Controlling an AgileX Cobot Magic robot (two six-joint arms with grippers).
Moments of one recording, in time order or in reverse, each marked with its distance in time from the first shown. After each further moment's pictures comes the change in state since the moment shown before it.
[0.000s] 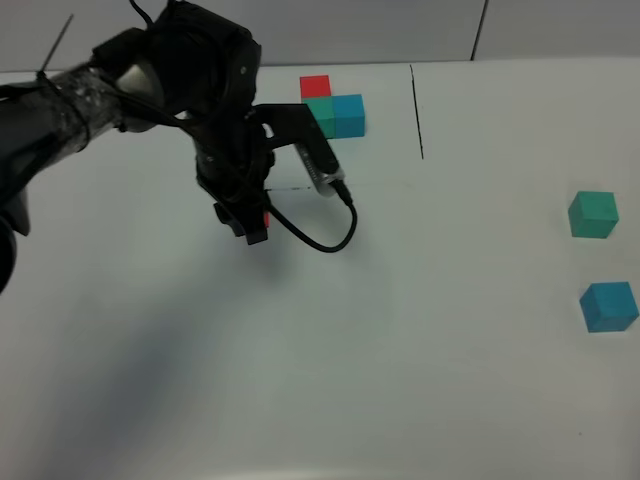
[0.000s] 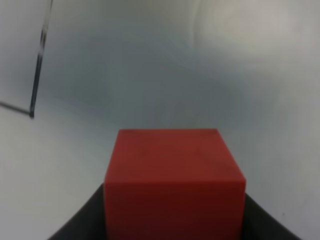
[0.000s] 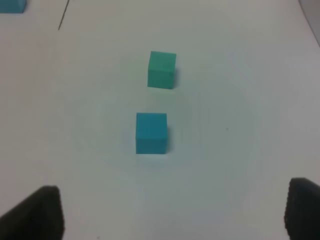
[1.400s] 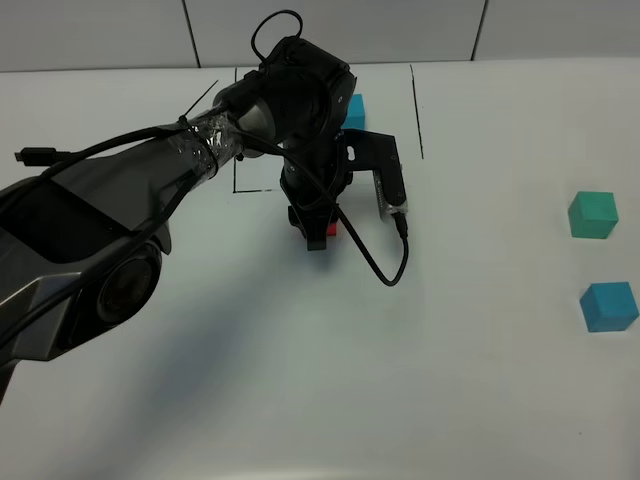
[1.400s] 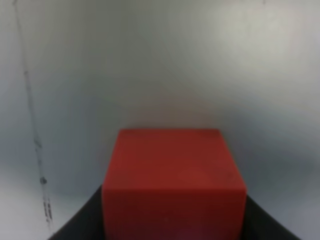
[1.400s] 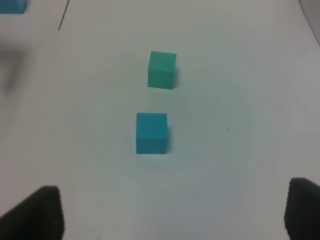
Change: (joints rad) left arm -0.089 0.325 -0.392 -0.006 0.048 0.188; right arm 0.000 0.000 0.000 0.000 0.000 0.002
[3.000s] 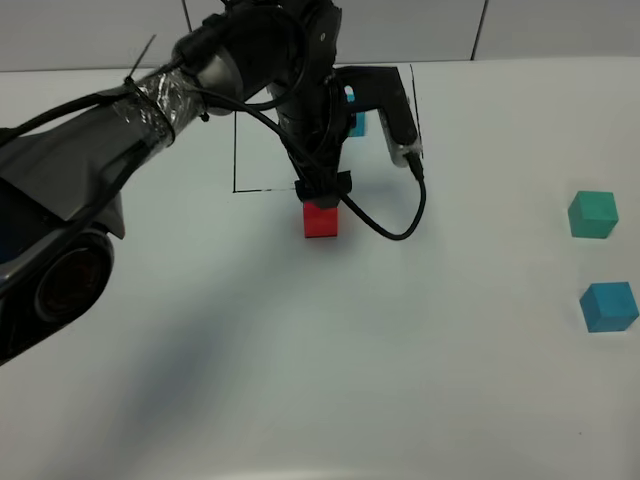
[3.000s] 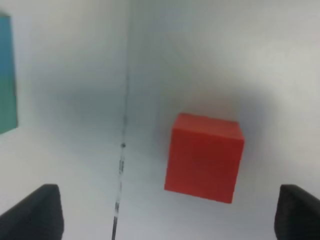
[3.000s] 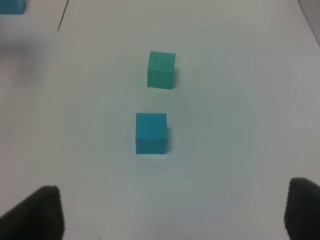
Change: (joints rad) left arm 0.007 -0.168 0.001 -0.039 -0.005 -0.090; right arm 0.000 0.000 0.000 -0.002 0.000 0.005
